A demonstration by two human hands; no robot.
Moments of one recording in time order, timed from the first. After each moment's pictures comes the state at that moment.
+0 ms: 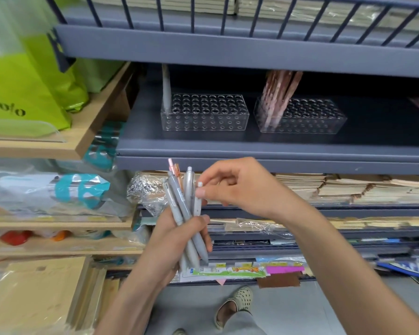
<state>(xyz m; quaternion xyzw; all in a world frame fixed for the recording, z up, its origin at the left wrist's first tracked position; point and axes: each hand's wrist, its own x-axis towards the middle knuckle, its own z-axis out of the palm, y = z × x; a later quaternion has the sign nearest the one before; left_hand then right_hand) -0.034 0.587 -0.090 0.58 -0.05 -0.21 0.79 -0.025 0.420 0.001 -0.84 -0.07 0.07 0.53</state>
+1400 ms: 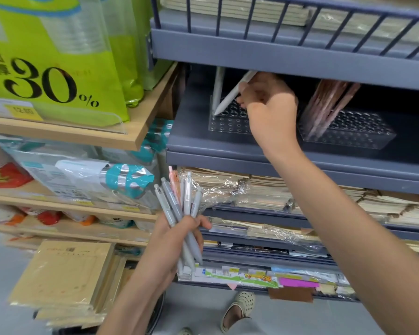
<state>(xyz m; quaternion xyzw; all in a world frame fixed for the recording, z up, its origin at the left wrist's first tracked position) -0.041 0.652 -0.086 0.58 0.03 -0.15 0.80 0.085 0.467 0.031 -0.79 0.01 -0.32 0.53</state>
